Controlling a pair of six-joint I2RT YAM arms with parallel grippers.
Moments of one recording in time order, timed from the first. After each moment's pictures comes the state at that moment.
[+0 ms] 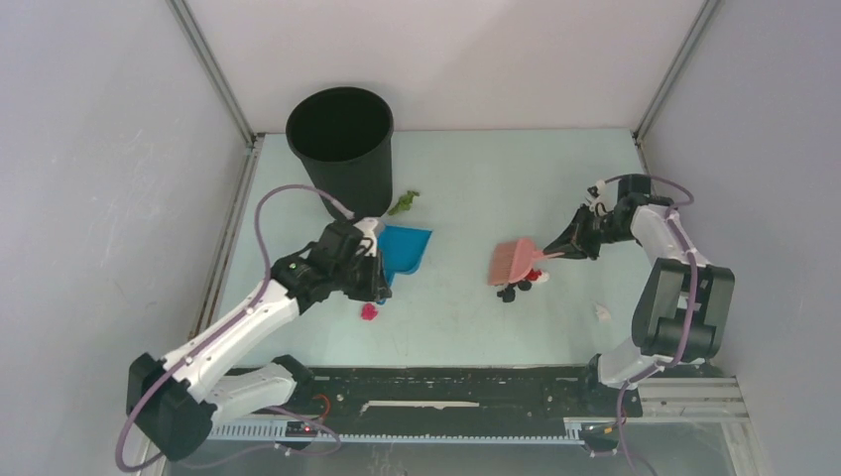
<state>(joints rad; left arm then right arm) -0.58 0.98 0.78 -0.66 0.16 -0.48 -0.19 1.58 1.10 -0.81 -0.74 0.29</state>
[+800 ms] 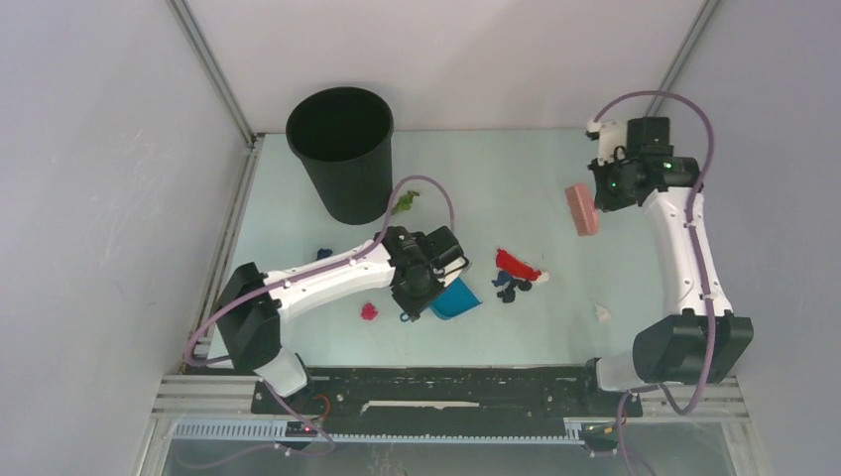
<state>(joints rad) -0.99 1.59 1.27 -1.07 0.00 -0.15 -0.10 1.43 1.54 -1.03 -0.15 -0.32</state>
